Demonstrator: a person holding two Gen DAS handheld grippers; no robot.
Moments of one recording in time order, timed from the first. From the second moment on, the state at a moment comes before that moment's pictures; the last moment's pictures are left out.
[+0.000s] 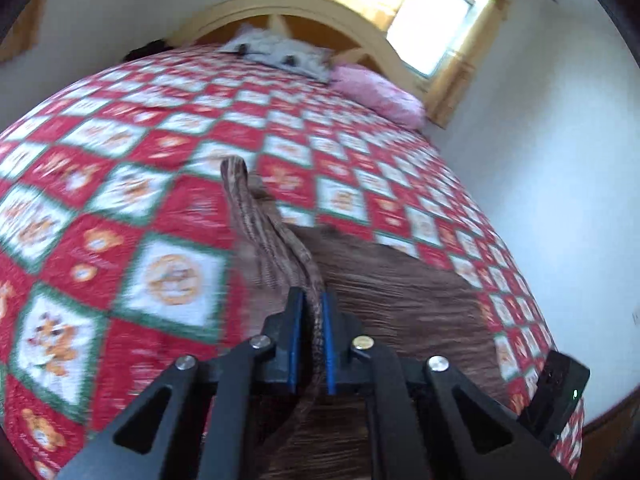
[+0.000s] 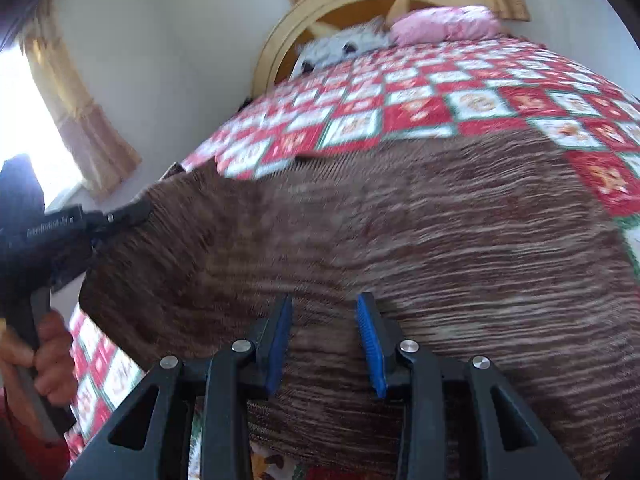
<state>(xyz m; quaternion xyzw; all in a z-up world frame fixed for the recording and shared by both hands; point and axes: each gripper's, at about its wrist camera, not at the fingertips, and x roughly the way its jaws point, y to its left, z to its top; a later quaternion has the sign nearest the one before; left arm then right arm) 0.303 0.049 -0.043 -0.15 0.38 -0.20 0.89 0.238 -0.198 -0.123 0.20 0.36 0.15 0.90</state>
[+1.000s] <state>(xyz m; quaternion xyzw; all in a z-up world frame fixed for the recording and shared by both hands) 0.211 0.003 -0.097 0.13 0.35 -0.20 0.91 0.243 -0.227 -0.134 0.29 0.35 0.16 0.88</state>
